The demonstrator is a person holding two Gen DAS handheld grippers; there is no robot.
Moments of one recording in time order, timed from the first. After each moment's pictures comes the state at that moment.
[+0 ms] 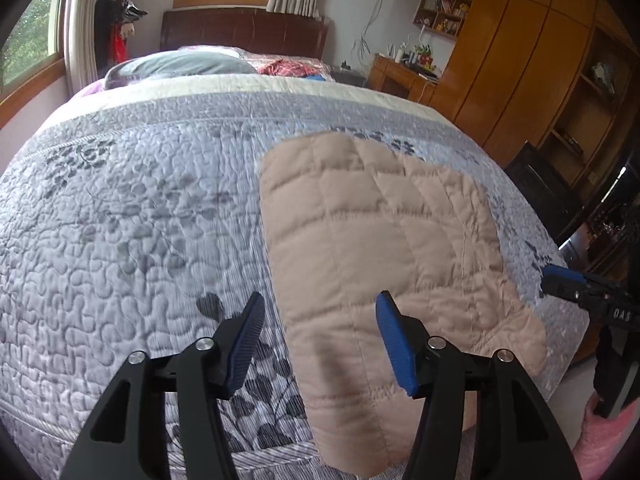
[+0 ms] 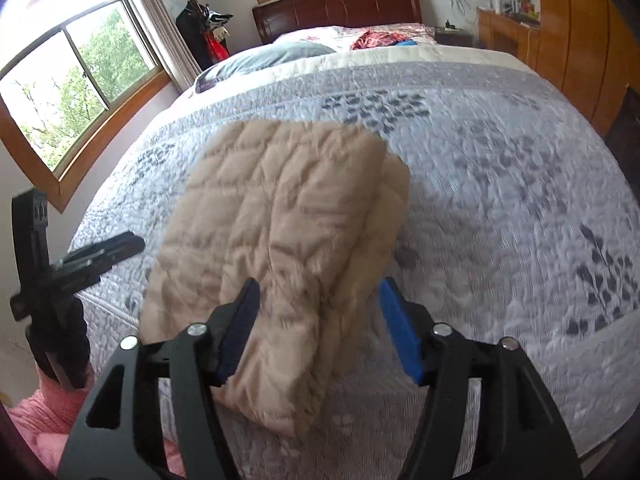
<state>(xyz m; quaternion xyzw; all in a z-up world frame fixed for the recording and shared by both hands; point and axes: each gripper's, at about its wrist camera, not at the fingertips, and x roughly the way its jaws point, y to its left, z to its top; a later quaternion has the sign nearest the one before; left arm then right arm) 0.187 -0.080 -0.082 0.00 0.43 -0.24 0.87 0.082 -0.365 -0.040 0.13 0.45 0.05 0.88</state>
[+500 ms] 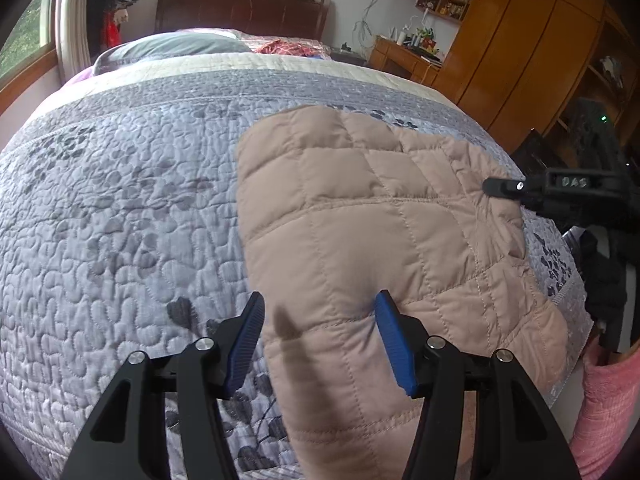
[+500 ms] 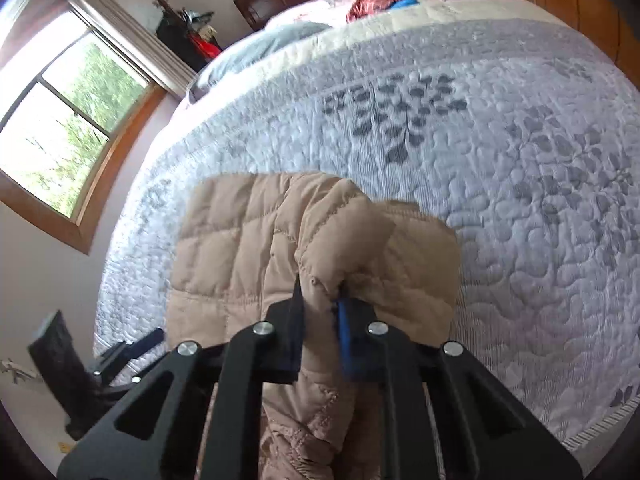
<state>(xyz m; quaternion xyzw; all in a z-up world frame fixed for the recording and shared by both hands) 0.207 -0.111 -0.107 0.01 0.47 -0.25 0.85 0.199 -0.404 -0.058 0.24 0.48 0.08 0.84</state>
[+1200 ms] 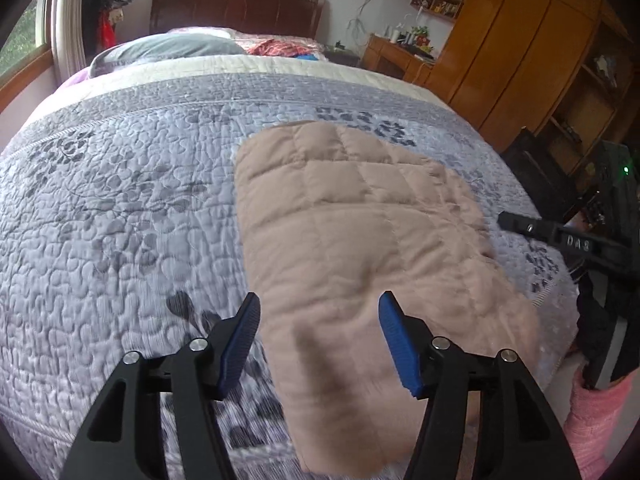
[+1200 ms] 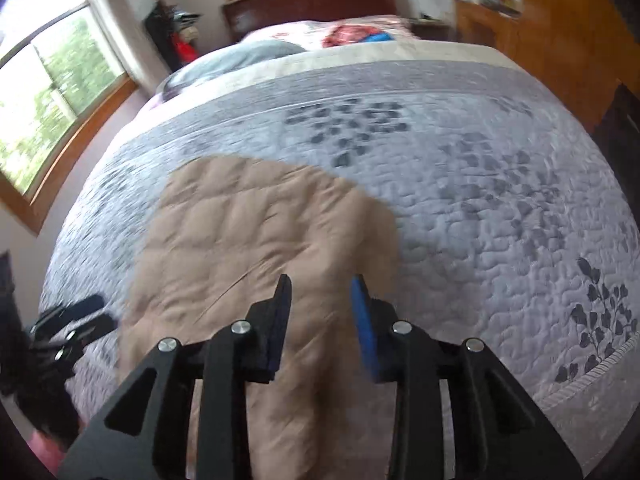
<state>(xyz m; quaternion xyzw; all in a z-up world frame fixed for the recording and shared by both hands) 0.185 -0.108 -0.084 0.00 0.47 -0.26 0.84 0.136 -0.380 -0.042 0.13 0.47 0.02 0.87</state>
